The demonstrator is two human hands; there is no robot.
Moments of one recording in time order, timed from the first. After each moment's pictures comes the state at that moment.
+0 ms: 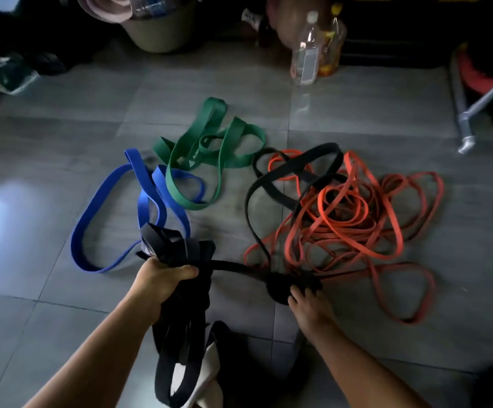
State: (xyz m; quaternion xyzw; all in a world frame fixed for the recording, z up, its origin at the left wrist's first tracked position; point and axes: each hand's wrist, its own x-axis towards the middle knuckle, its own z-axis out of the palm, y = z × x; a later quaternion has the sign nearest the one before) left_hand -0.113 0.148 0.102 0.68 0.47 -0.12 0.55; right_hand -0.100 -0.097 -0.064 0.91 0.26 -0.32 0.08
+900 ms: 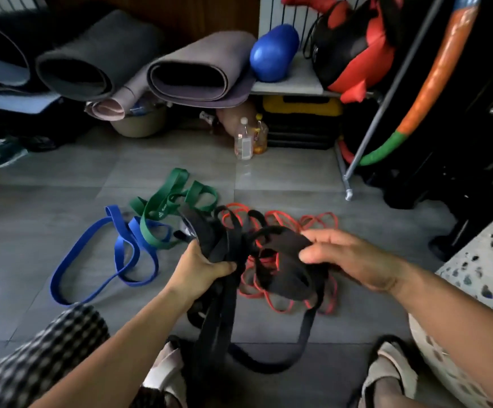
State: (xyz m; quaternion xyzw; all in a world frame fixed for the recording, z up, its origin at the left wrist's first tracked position) left_hand -0.173 0.019 0.244 0.78 0.12 -0.07 0.60; right_hand -0.158 -0.207 0.326 0.69 0.17 -0.36 -0.60
